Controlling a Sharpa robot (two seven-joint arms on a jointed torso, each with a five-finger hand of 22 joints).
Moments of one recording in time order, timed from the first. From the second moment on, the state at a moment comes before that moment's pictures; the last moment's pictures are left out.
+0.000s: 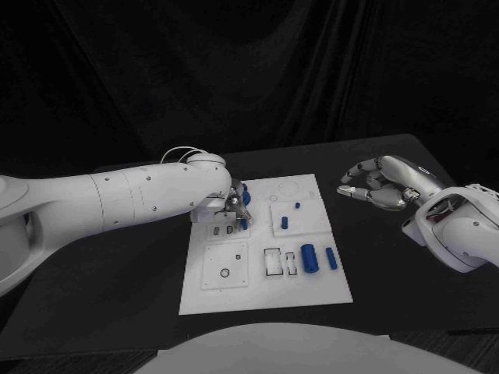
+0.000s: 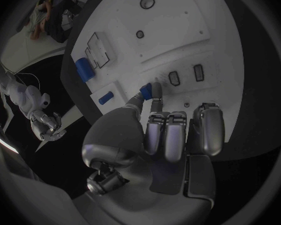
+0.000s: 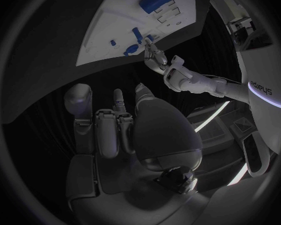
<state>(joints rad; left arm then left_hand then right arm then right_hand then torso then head) 1.23 -0.53 -0.22 1.22 -1.04 0.25 -0.60 1.10 0.13 0.00 0.04 0.26 1.10 0.03 0.25 0.66 1.47 -0.02 1.57 1.31 1.46 -0.06 1.57 1.31 0.06 1.36 0.05 1.44 1.31 1.25 -1.02 -0.25 1.69 -1.28 -0.55 -0.03 1.32 0.05 -0.04 0.29 0.25 0.81 0.10 0.32 0.32 1.47 0.00 1.55 1.31 1.47 -0.06 1.48 1.31 0.12 1.35 0.06 0.89 1.31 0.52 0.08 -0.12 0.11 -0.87</state>
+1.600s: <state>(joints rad) 1.23 -0.55 -0.22 1.23 -1.04 0.24 -0.60 0.92 0.08 0.02 0.11 0.07 1.13 0.04 0.19 0.71 1.47 -0.02 1.57 1.31 1.46 -0.06 1.57 1.31 0.06 1.36 0.05 1.42 1.31 1.24 -1.02 -0.25 1.68 -1.28 -0.54 -0.03 1.32 0.05 -0.04 0.29 0.25 0.81 0.10 0.32 0.31 1.47 0.00 1.55 1.31 1.47 -0.06 1.48 1.31 0.12 1.35 0.06 0.89 1.31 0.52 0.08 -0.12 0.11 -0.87</state>
